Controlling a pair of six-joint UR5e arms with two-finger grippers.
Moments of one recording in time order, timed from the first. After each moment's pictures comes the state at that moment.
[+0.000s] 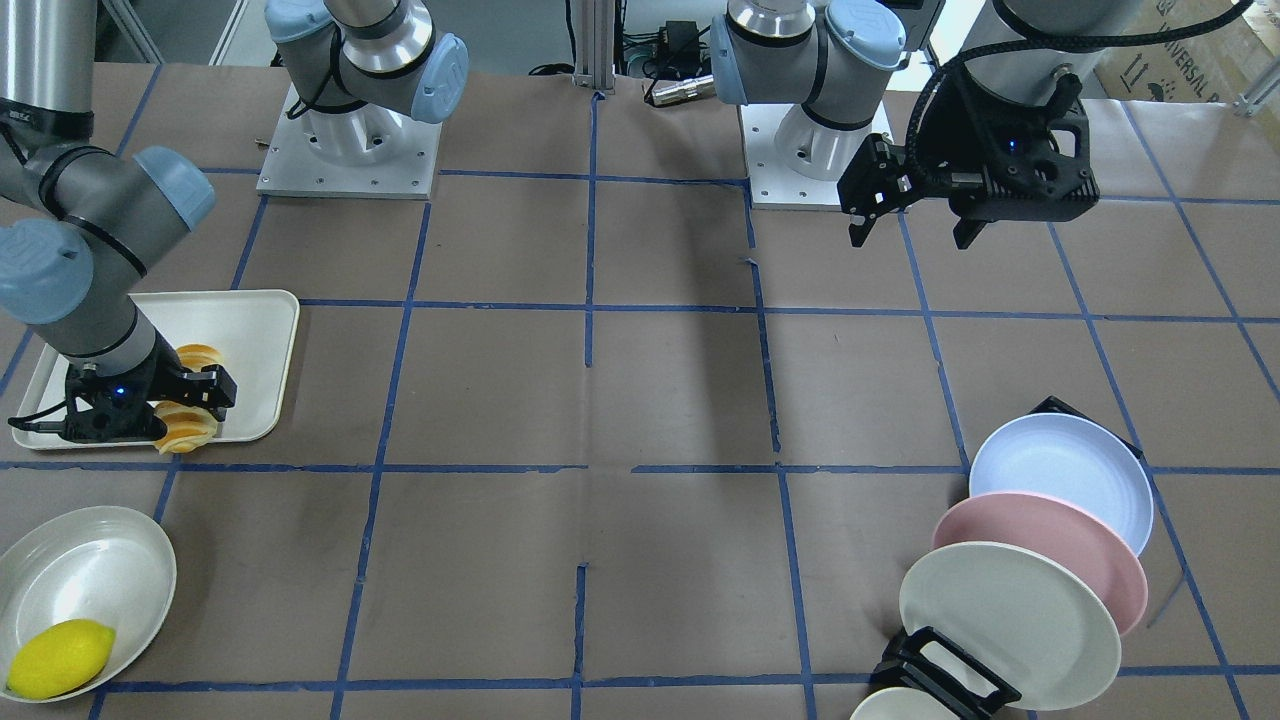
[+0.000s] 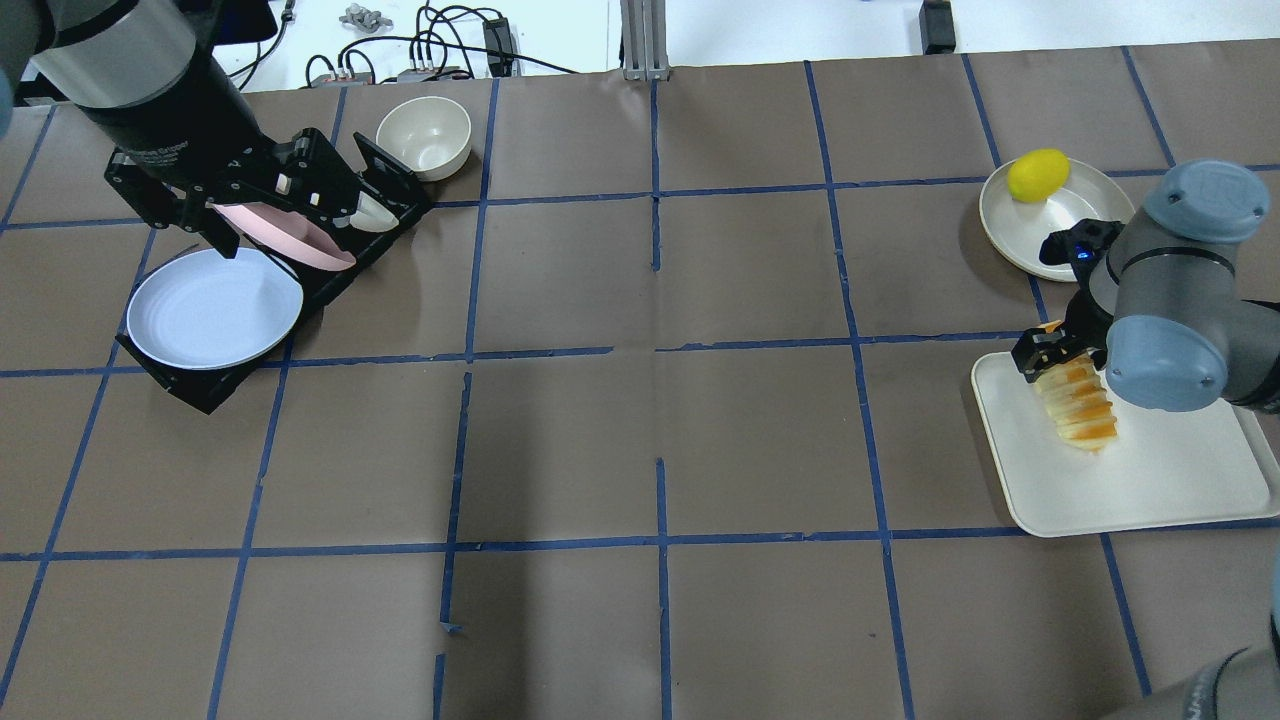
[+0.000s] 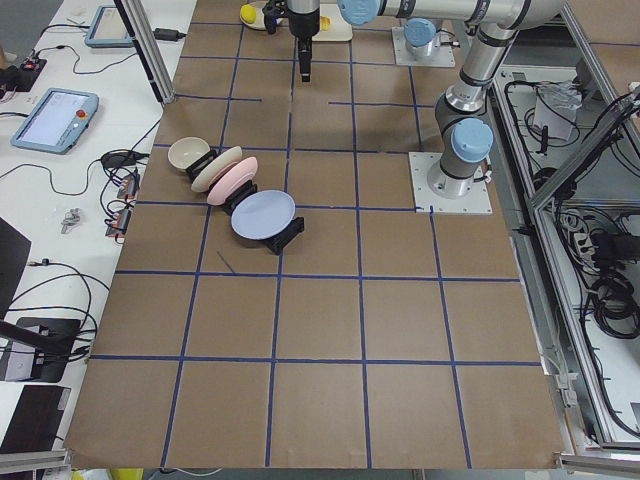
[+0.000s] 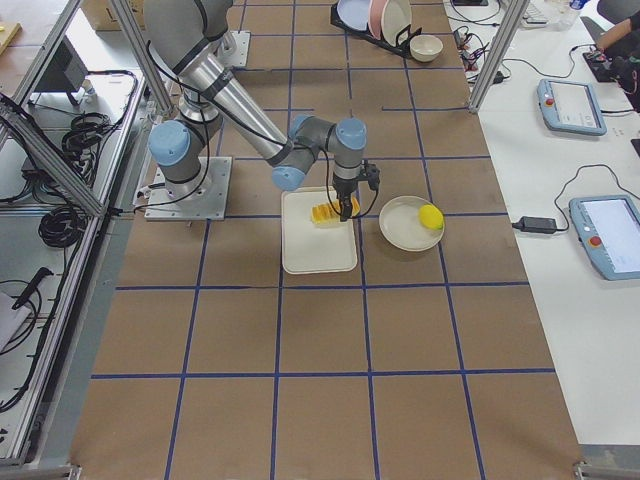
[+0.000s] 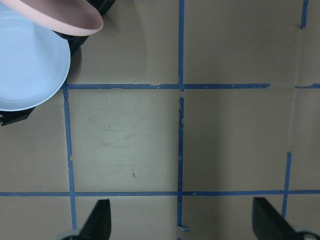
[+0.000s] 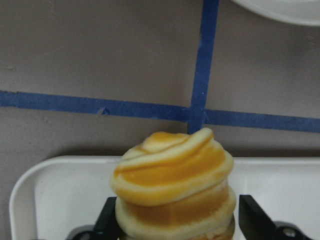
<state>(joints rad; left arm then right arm) -1.50 -1.55 -1.52 -1.67 1.56 0.06 1.15 -1.27 2.09 -2.42 -1.67 -0.52</state>
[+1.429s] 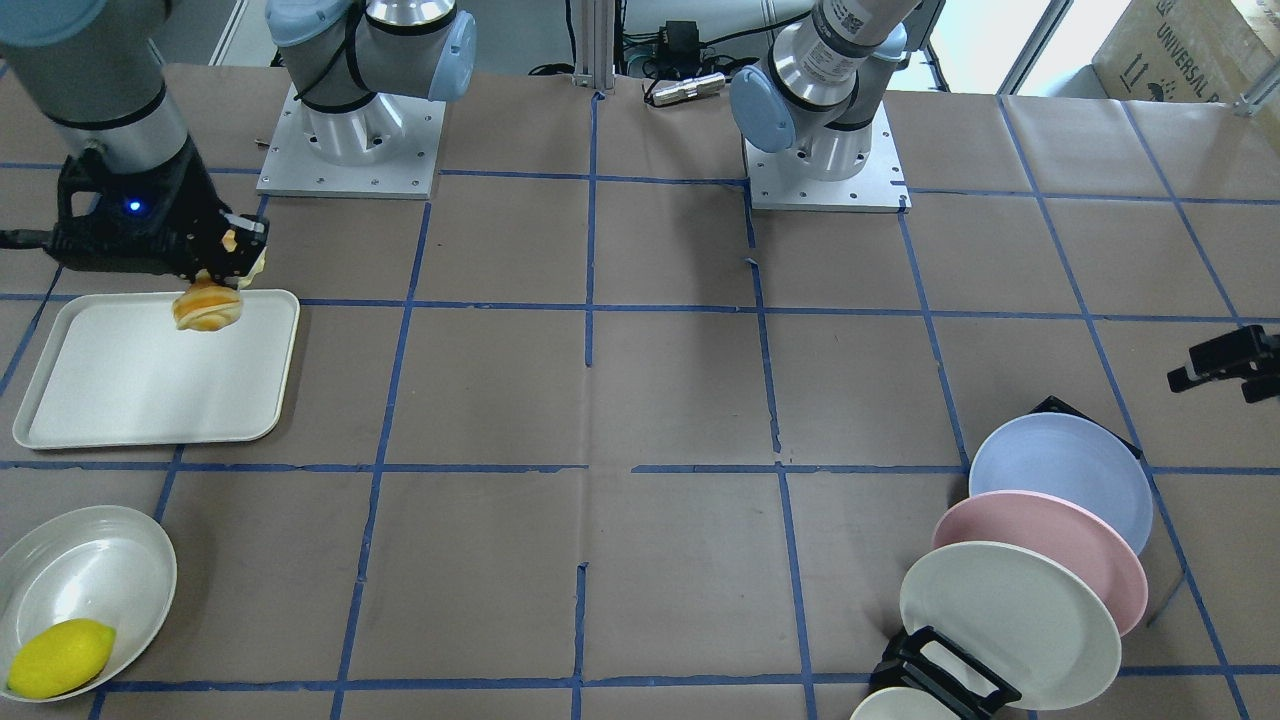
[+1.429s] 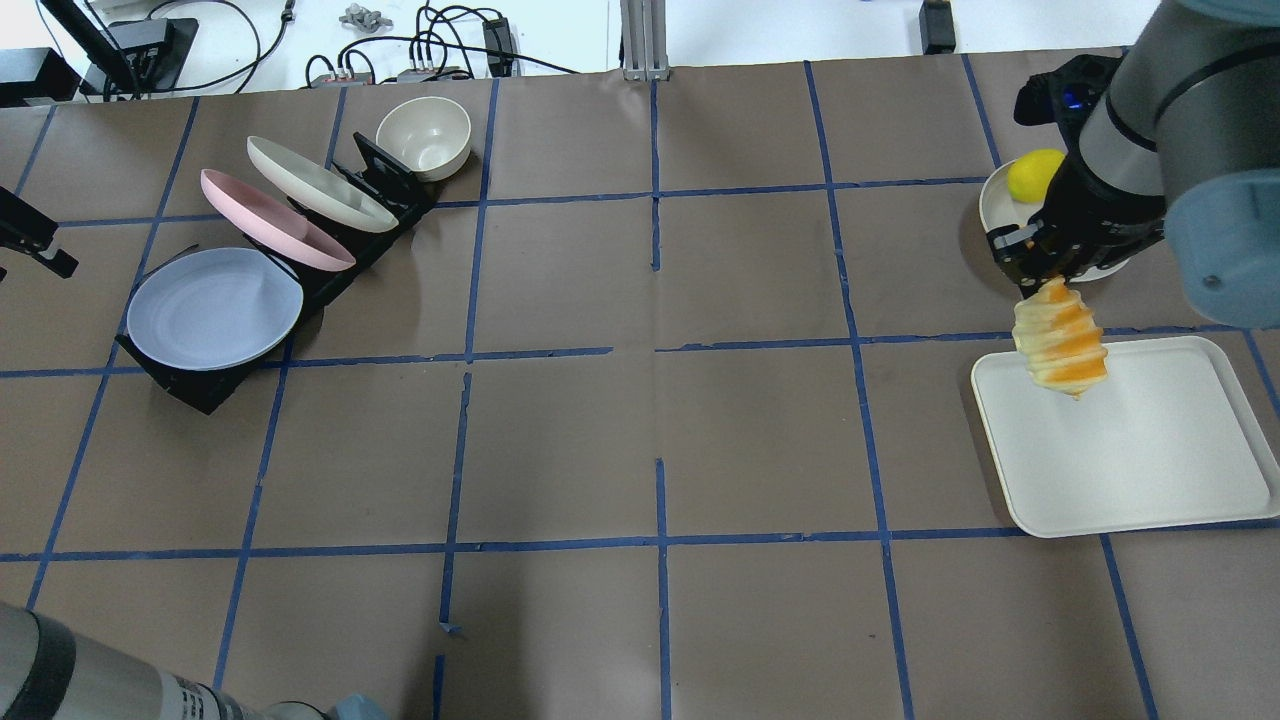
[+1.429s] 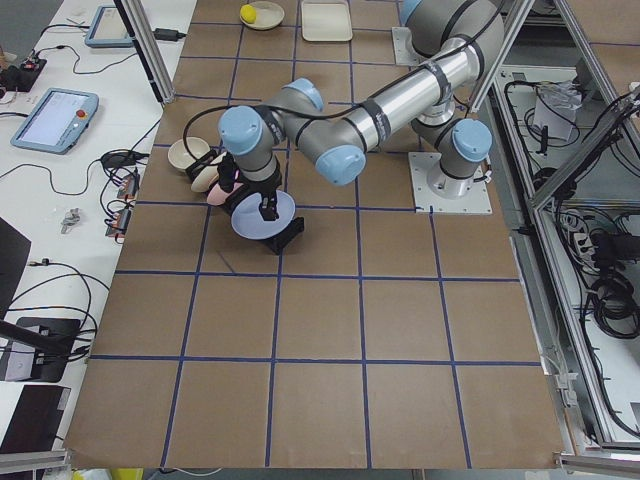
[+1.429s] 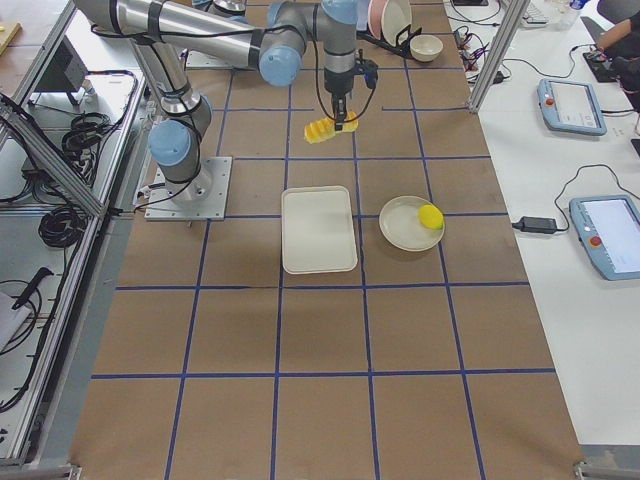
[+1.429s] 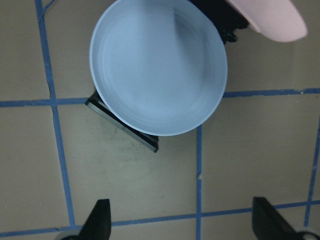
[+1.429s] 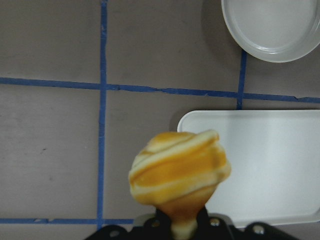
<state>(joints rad) -0.90 -2.01 -1.30 -1.61 1.52 0.73 1.46 -1.65 1.79 -1.76 -1.67 -0.18</state>
